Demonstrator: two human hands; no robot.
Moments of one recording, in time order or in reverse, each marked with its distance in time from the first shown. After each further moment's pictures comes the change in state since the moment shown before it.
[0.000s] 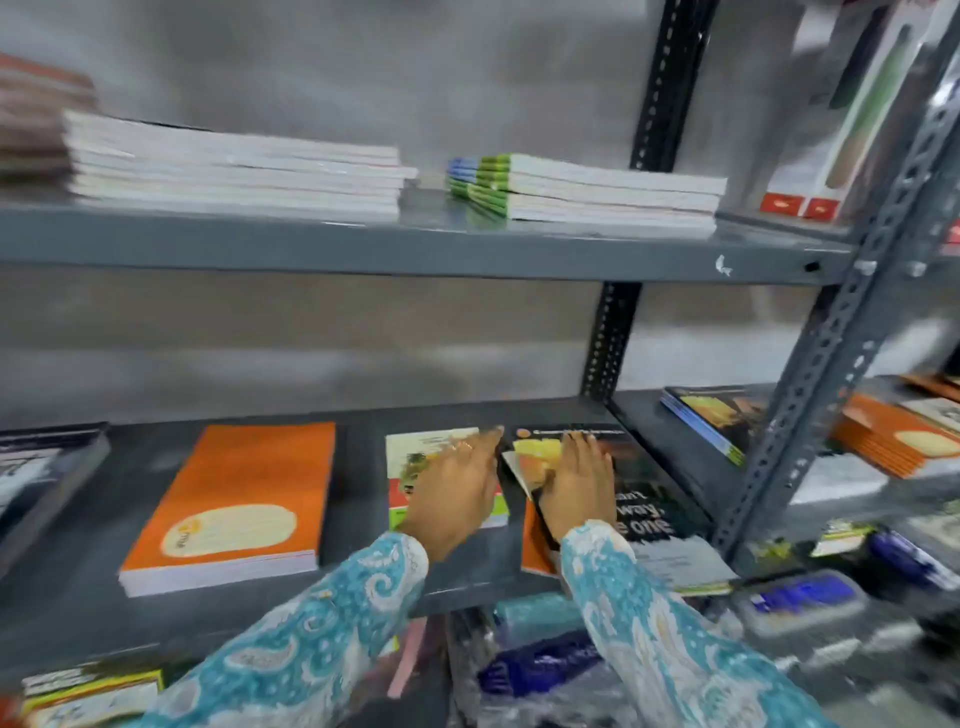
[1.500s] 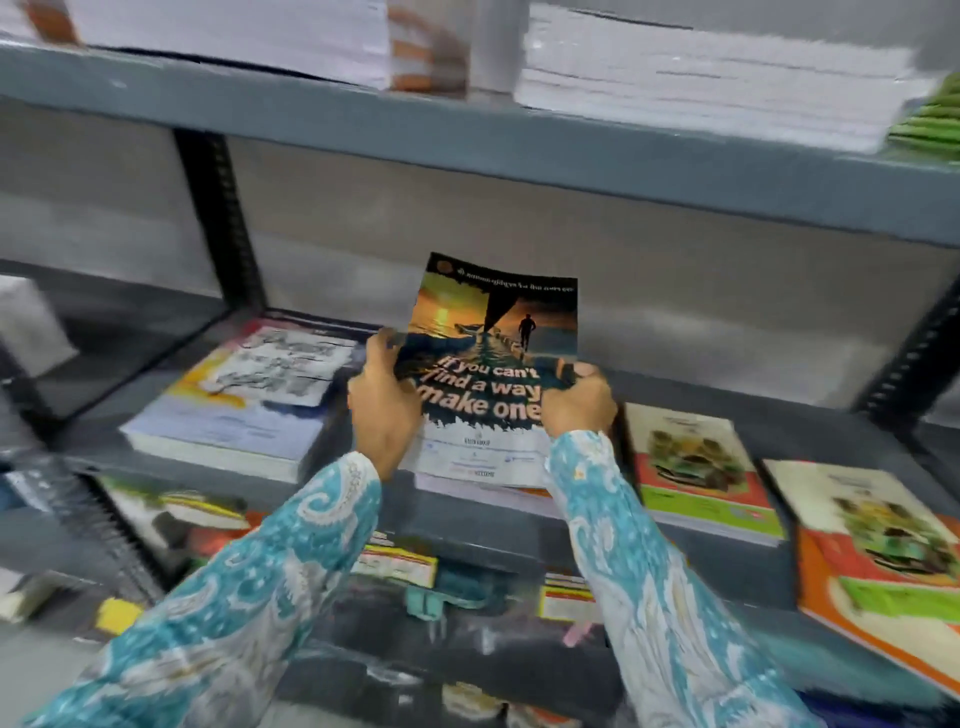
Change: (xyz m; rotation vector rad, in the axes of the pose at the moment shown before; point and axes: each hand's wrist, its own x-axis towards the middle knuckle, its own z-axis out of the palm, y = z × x) left_hand -0.105 -0.231 -0.162 -0.246 0.594 -0.729; right_hand -0.011 -0.295 0.007 0.824 -0.397 0.376
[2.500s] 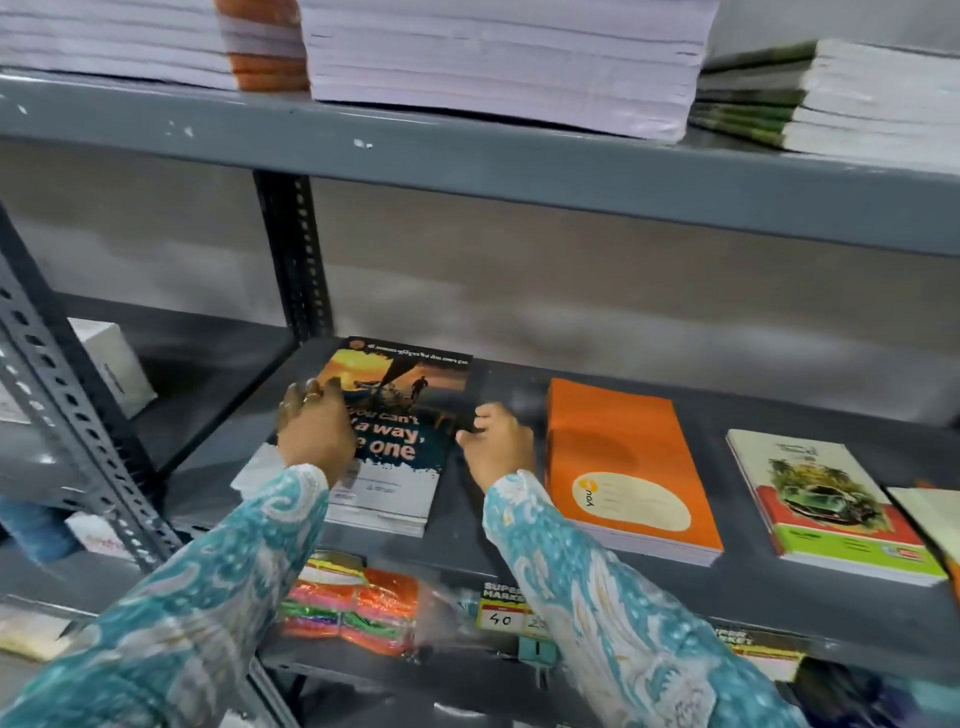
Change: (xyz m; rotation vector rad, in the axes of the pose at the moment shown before) left_hand 0.121 -0.142 -0.132 0.839 -0.176 -0.064; right_hand -0.071 -0.041 0.197 -0.193 -0.279 -0.216
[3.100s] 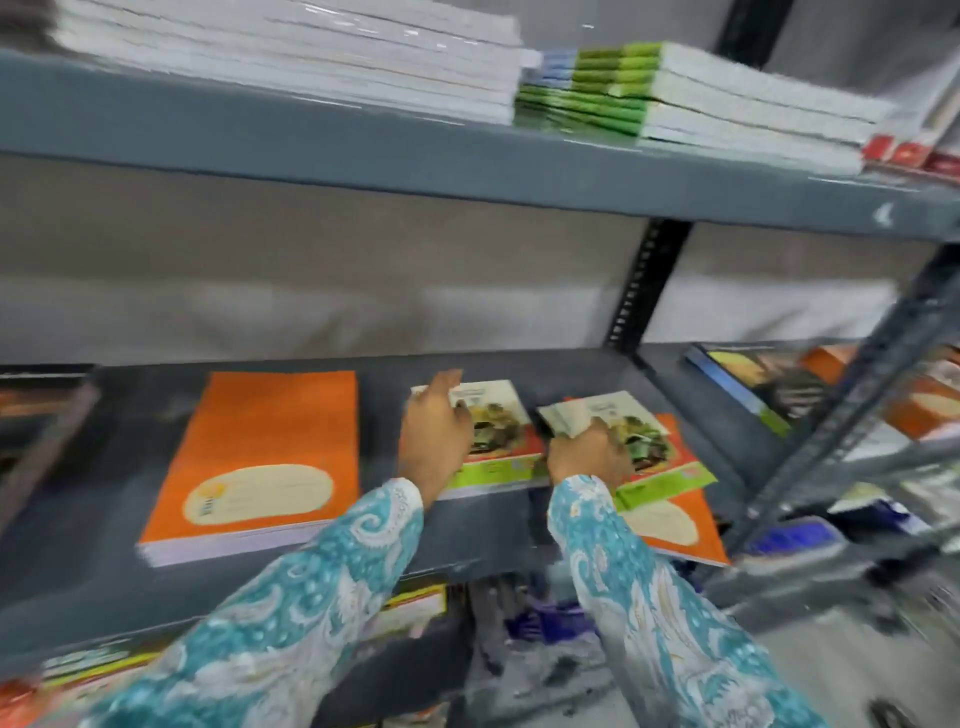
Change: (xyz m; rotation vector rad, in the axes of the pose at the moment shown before) left_hand -0.196 0.414 0.075 -0.813 -0.213 0.491; right_hand -0.017 0.262 -0.329 -0.276 0.653 0.552
